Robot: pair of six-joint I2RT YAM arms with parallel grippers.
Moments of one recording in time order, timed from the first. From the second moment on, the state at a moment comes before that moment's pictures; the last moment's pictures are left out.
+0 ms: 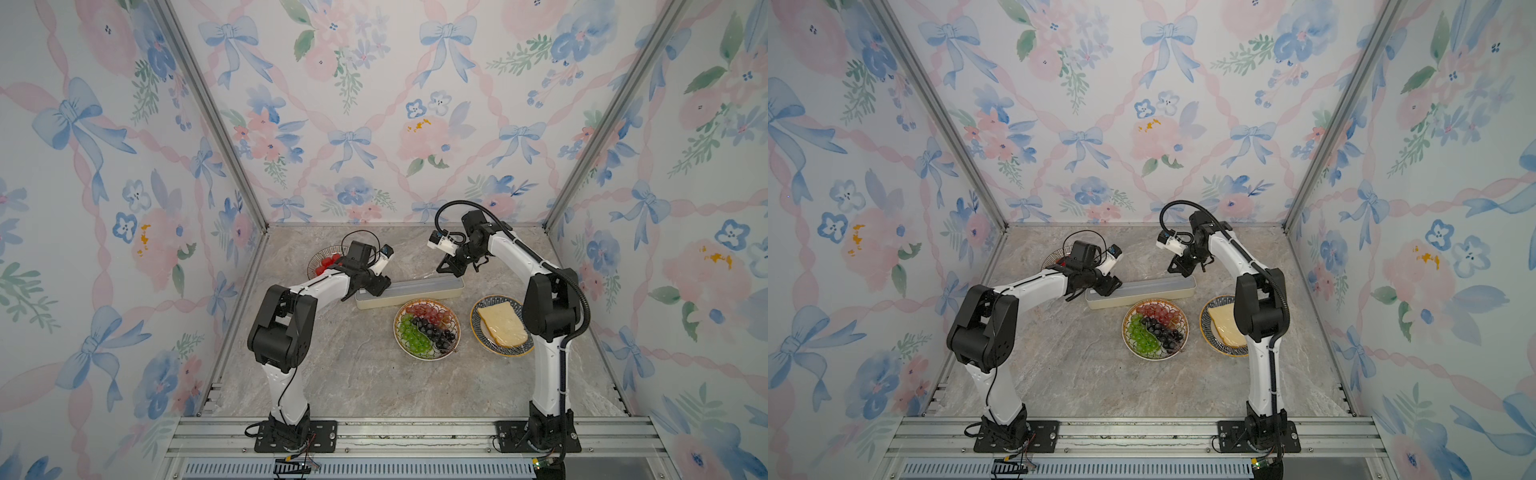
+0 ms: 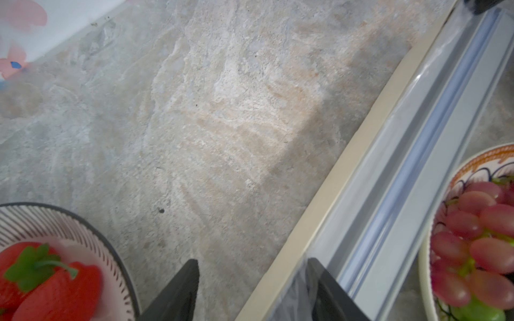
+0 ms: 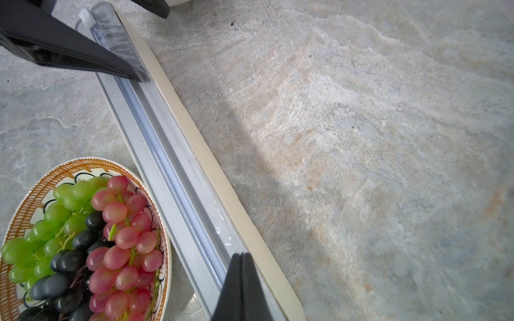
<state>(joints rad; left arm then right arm) -0.36 1.86 1.21 -0.22 0.23 0.32 0.27 2.19 1.93 -0.98 -0.55 -0.75</state>
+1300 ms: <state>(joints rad) -0.34 1.80 1.62 -0.50 0.50 0.49 0.22 1.90 1.81 -0.79 -0.52 -0.66</state>
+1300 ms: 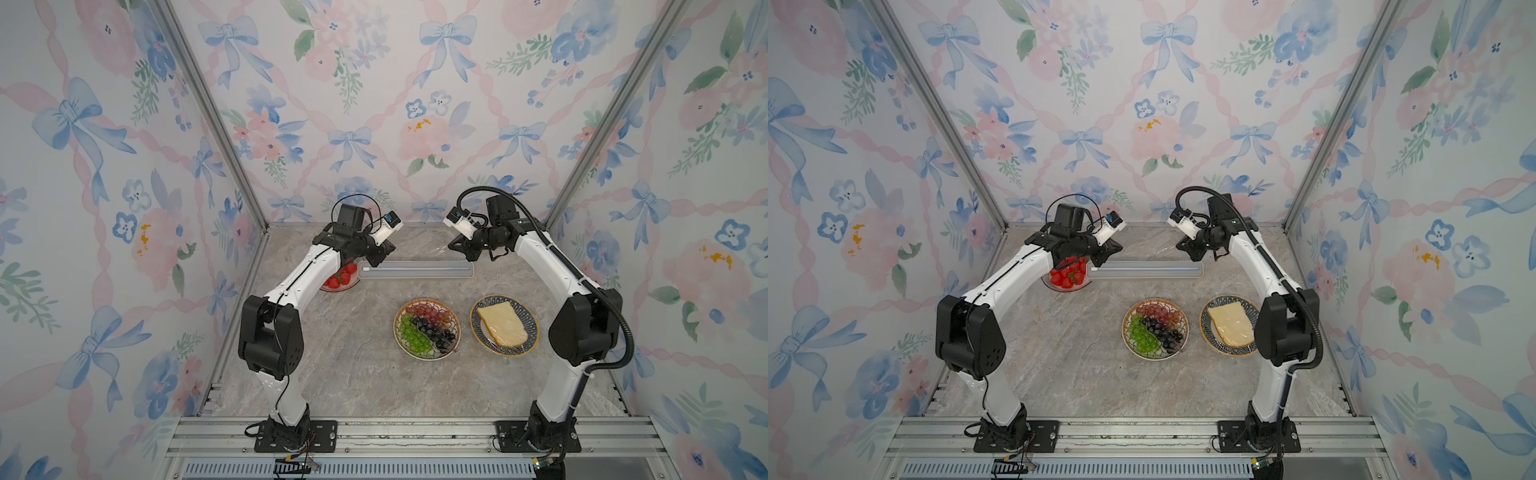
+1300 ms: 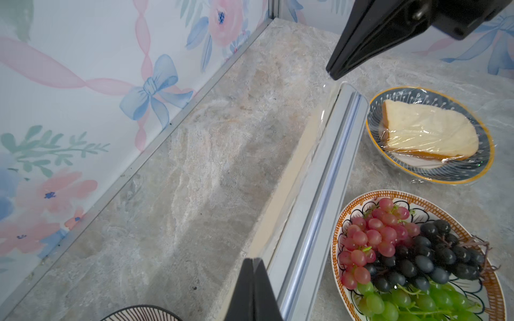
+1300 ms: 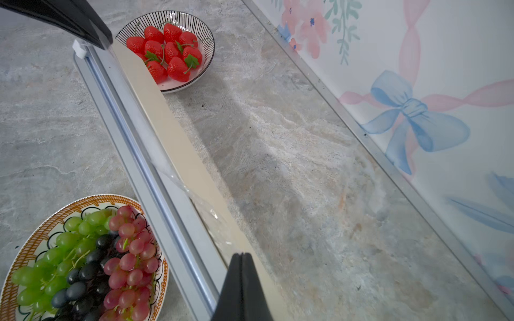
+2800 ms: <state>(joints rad) -0.33 1.83 1.82 -0.51 0.57 0.45 0.20 1.78 1.86 -0.74 -0.44 -0.62</state>
